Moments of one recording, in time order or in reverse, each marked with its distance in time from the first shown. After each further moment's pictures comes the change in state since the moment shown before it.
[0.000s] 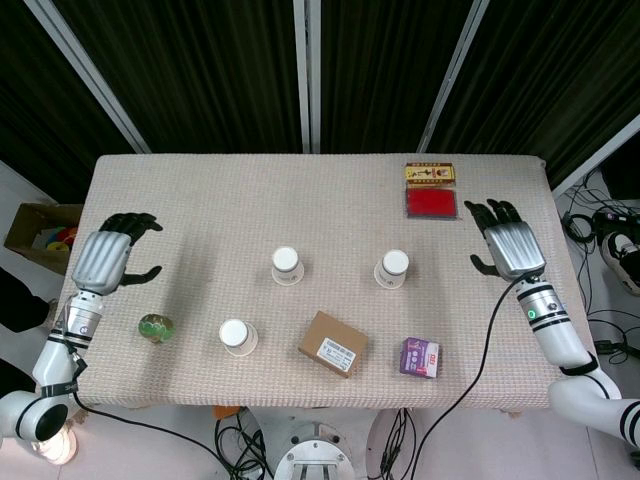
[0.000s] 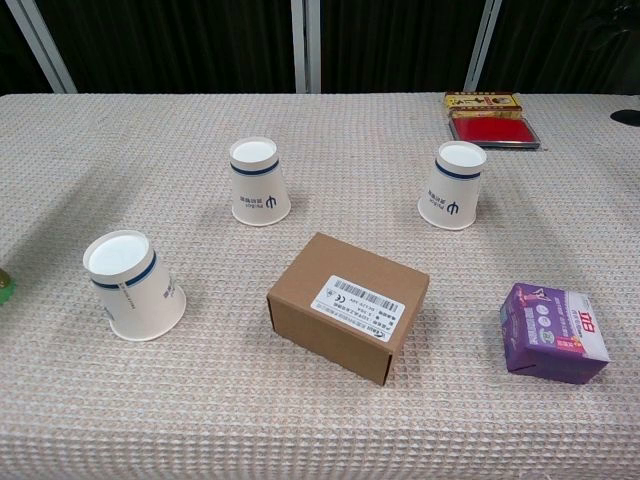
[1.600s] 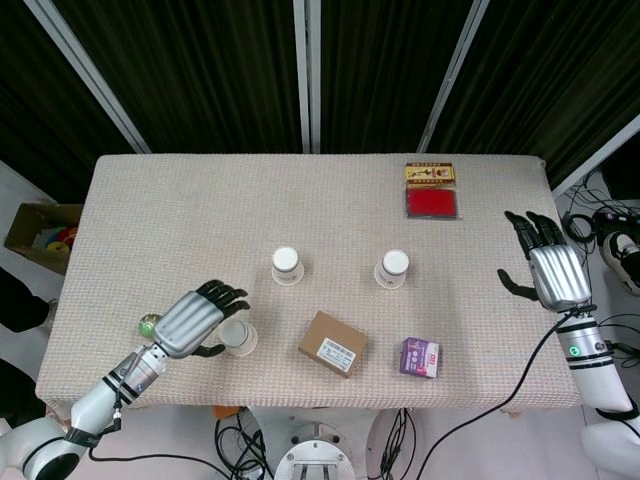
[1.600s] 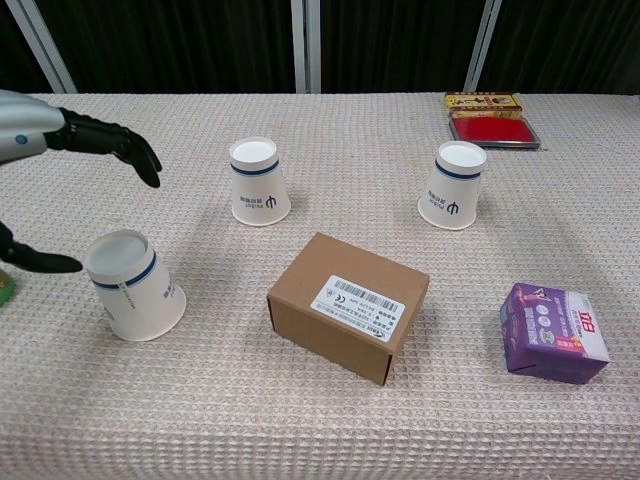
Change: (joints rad) left arm -0.094 0.063 0.211 -0.374 0.193 -0.138 0.334; right arm -0.160 0.070 -0.075 -0.067 -0.138 0.294 0.241
